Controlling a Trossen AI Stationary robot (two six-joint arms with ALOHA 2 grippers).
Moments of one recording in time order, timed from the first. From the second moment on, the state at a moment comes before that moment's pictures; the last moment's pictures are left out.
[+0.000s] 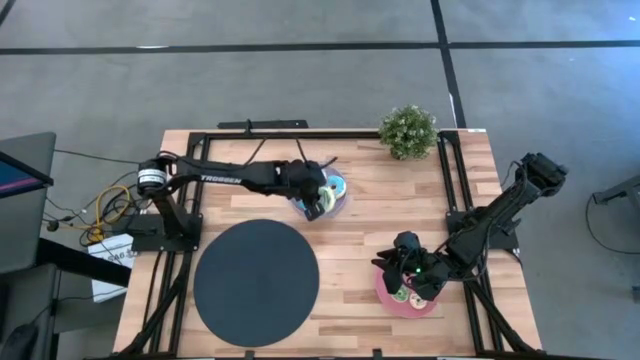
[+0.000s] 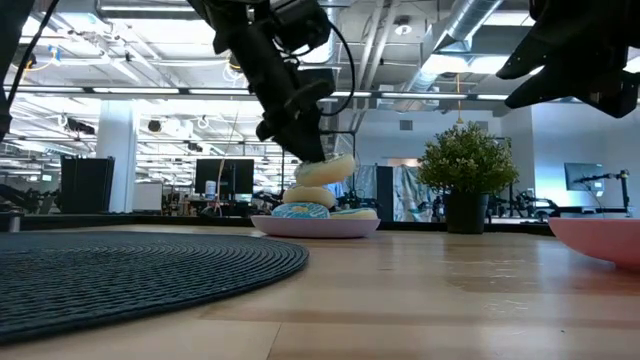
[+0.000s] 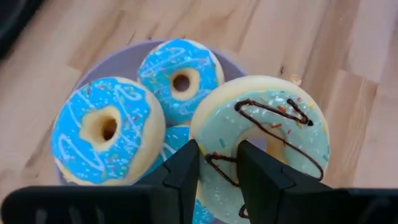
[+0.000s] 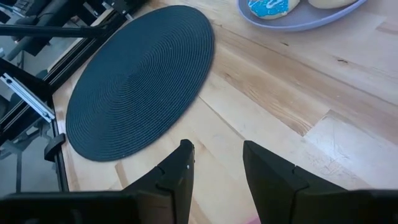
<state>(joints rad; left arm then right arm) 0.18 1.75 1.24 -0.40 -0.15 -0.19 0.73 1.33 0.75 -0.33 0.73 1.27</state>
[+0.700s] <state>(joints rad) 0.11 1.77 1.24 -0.48 -0.43 -0.44 0.73 1.33 0.75 -0.33 0.73 1.27</state>
